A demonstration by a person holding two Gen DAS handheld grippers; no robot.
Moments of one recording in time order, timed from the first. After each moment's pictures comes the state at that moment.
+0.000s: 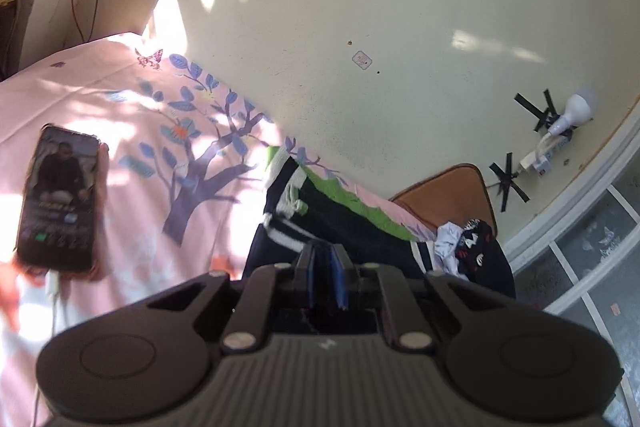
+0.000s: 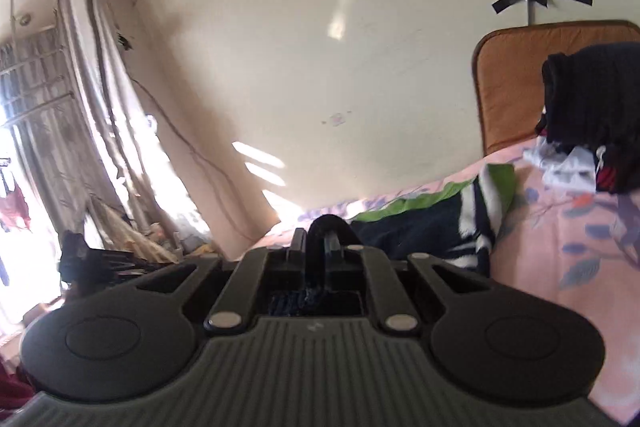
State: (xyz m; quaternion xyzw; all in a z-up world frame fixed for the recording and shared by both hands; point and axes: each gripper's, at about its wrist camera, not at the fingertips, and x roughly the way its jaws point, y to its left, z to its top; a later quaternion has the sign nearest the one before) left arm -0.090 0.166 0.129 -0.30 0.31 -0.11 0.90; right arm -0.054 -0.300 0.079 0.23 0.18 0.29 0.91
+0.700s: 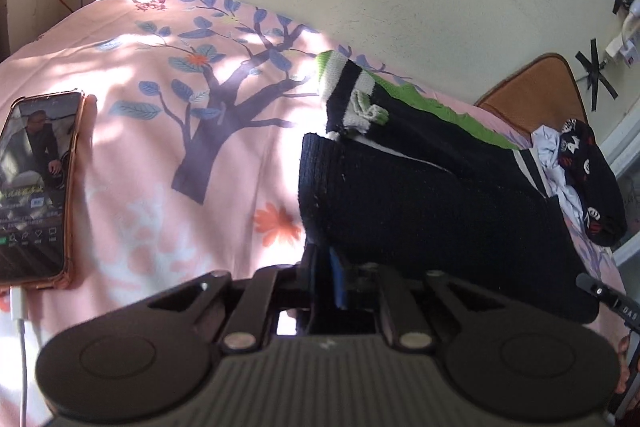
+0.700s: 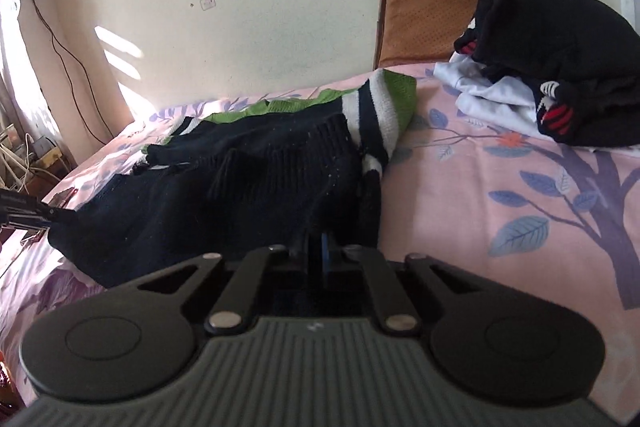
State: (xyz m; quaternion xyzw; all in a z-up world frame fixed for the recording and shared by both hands) left arm -0.044 0.129 0.045 -0.16 0.42 -0.06 0.89; right arm -0.034 -0.269 0.023 0.10 0.30 0.17 0.93
